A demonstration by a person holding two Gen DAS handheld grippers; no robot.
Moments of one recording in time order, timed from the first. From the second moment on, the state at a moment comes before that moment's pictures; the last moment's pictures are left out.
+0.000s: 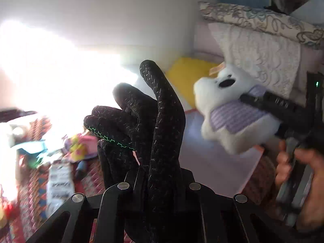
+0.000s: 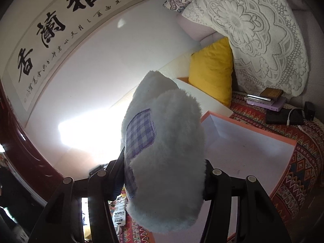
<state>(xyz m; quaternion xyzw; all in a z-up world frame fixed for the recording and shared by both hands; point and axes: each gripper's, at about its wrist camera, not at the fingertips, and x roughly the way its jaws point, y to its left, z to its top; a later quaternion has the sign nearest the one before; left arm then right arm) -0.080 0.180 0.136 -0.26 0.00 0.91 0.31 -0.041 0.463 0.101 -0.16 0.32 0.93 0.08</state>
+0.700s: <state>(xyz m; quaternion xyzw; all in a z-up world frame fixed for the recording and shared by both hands) -0.115 0.140 0.094 -0.29 0.03 0.94 0.18 -0.045 0.461 0.101 -0.18 0.23 0.93 0.23</state>
